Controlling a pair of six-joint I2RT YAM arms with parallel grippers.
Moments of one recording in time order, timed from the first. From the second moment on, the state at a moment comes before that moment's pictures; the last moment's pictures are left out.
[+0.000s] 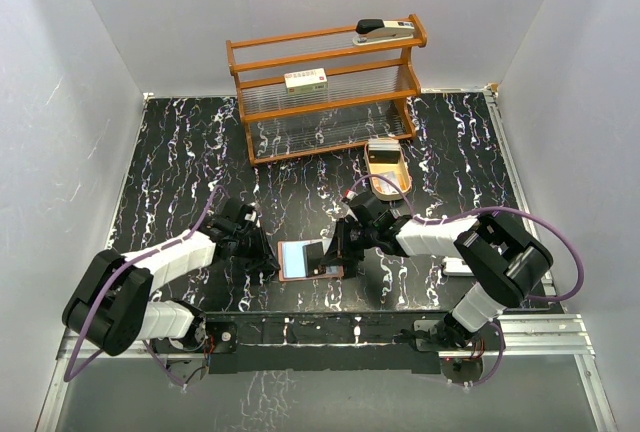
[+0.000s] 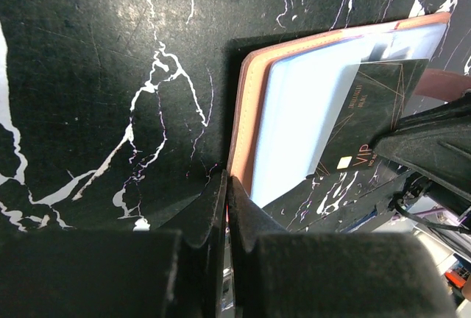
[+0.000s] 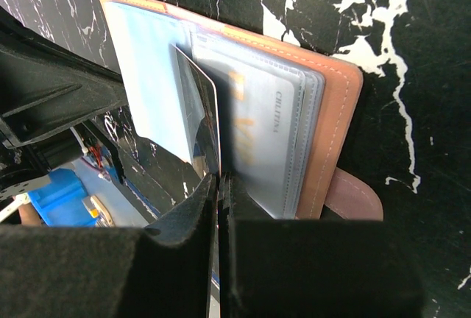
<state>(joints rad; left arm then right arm) -0.50 1.29 0.48 -0.30 0.35 -0.77 0.73 1.58 0.64 0.08 -0.45 0.89</state>
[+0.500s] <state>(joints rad) -0.50 1.29 0.47 -0.27 0.37 -0.78 0.72 1.58 0.64 0.08 -0.44 0.89</state>
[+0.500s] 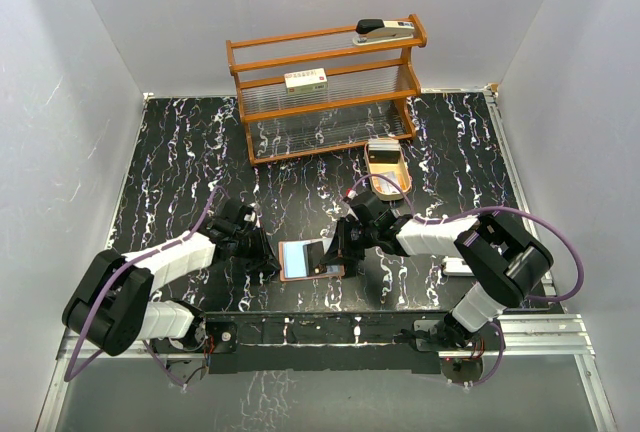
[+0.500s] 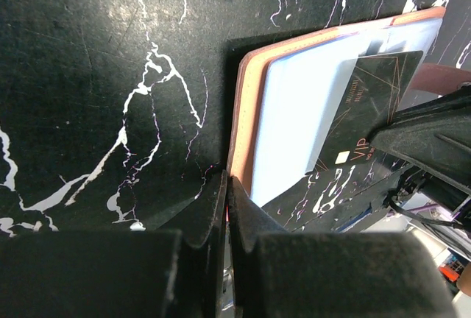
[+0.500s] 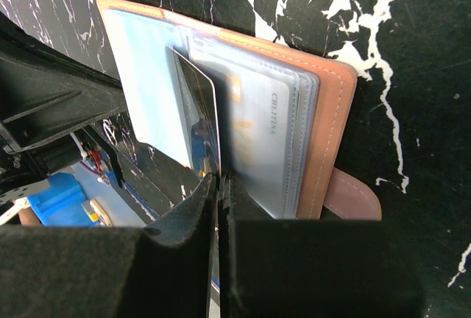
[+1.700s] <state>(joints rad) -0.50 1.29 0.44 -0.21 0.41 -0.81 0.72 1.59 0.68 0.07 -0.42 0.88</state>
